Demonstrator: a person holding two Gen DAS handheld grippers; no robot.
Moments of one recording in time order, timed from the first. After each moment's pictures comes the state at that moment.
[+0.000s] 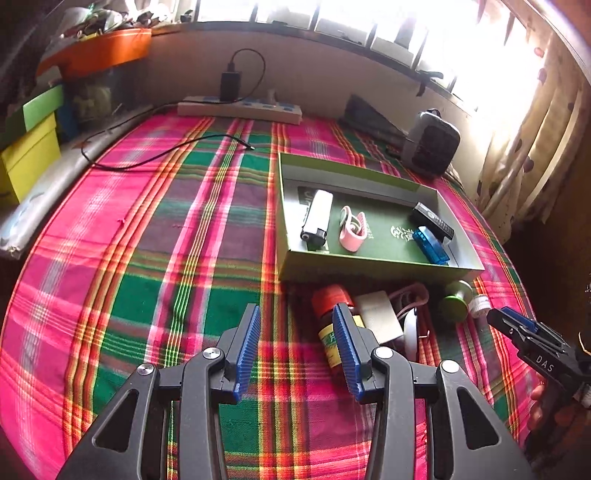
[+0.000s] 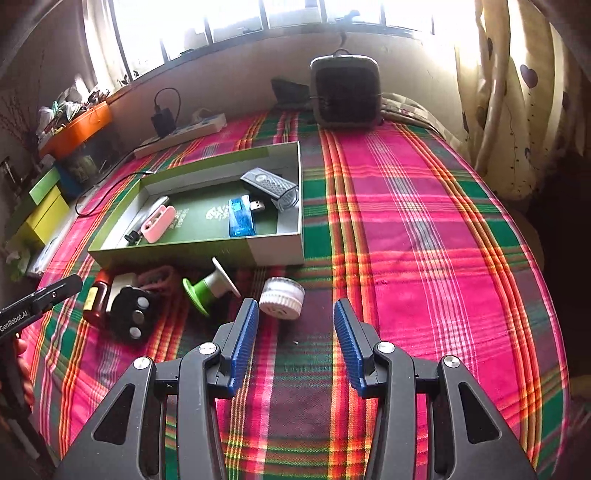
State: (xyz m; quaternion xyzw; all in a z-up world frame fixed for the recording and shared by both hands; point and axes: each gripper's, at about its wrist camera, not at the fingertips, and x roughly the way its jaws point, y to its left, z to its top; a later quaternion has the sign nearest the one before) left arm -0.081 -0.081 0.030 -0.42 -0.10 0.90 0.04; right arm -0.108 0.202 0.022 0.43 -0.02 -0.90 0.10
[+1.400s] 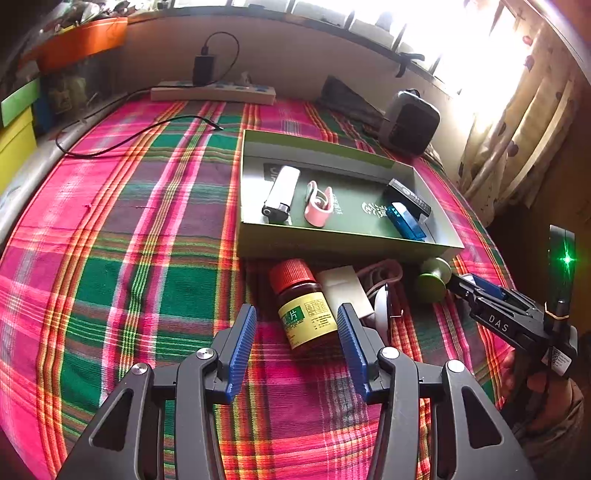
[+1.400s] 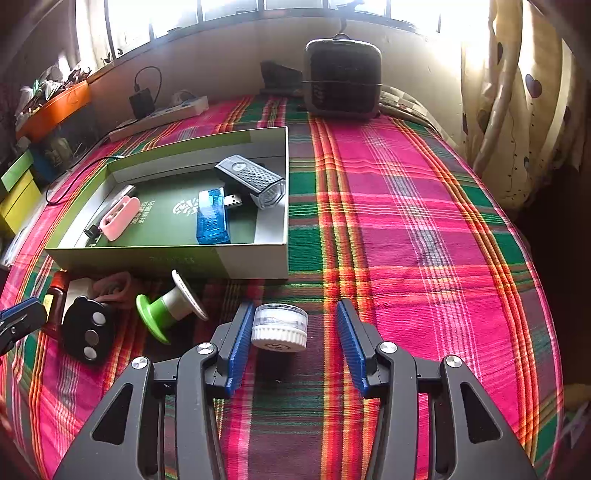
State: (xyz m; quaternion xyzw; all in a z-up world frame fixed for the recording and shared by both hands) left arm -0.080 -0.057 0.023 -0.45 -0.10 0.88 0.08; right arm -0.140 0.193 0.006 0.44 0.02 -0.90 0.06
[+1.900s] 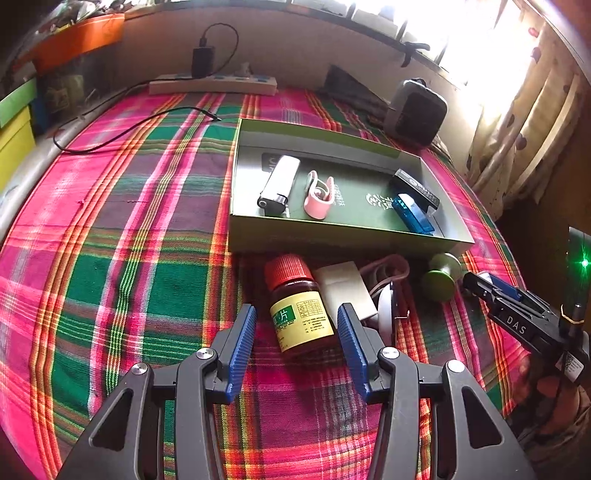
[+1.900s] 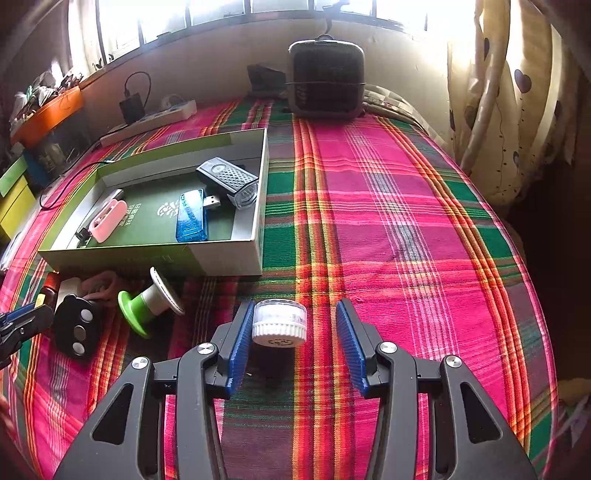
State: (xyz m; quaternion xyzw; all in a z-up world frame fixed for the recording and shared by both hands) left arm -0.088 -0.049 0.016 -0.46 -0.09 0.88 0.07; right arm -0.136 0.209 0.007 0.44 0.01 -0.90 0.05
